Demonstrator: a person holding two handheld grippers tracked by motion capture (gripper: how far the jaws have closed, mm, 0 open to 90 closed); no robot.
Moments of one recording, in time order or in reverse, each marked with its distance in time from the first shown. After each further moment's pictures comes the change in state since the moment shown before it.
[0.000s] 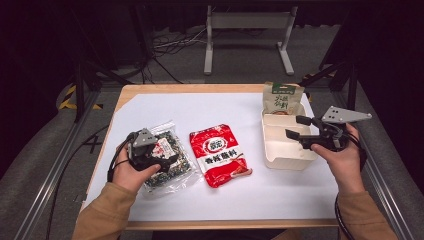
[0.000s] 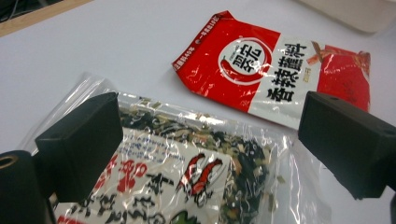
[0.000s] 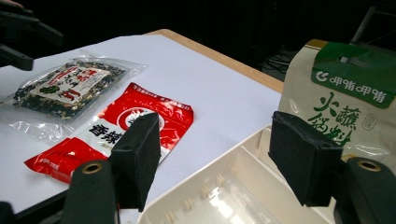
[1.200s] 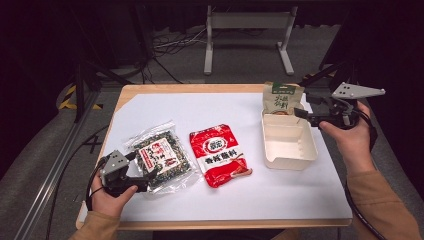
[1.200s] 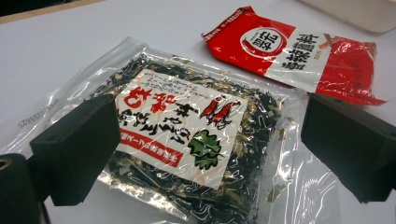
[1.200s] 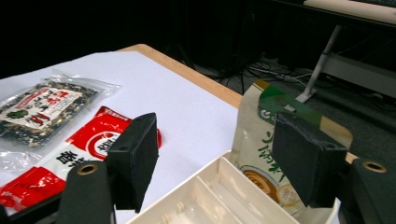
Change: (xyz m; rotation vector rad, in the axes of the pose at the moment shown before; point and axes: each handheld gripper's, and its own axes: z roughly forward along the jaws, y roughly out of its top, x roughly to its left) left arm 0.001 -0.068 -0.051 -0.115 0.085 -0.061; right arm -0.032 0.040 -0.009 -0.019 -0.063 -0.002
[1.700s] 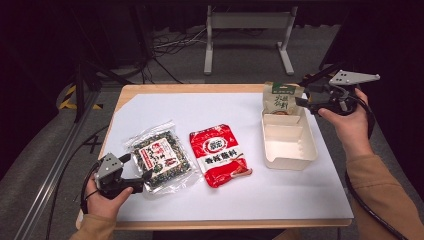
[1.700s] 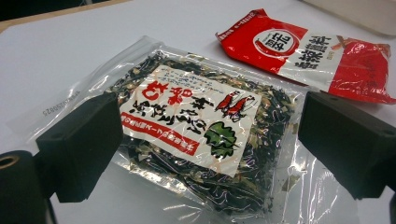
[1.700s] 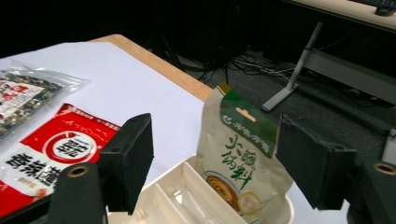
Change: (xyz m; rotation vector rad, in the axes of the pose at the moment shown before) left arm 0.007 -0.013 -0.009 -0.026 0.037 -0.025; right arm -0.031 0.014 0.017 0.048 -0.054 -0.024
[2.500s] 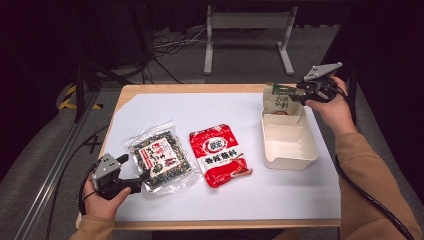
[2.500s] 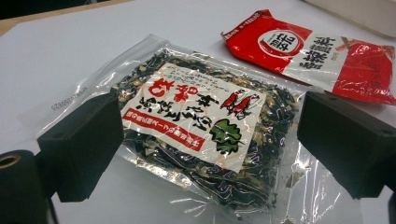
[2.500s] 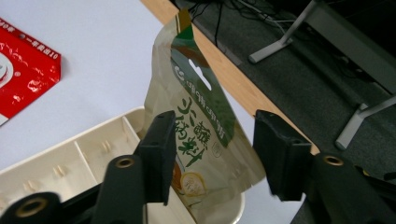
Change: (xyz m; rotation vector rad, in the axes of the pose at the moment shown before) left arm 0.002 -0.002 -0.004 -0.007 0.015 -0.013; right arm -0.039 0.002 0.064 0.291 -0.038 -0.206
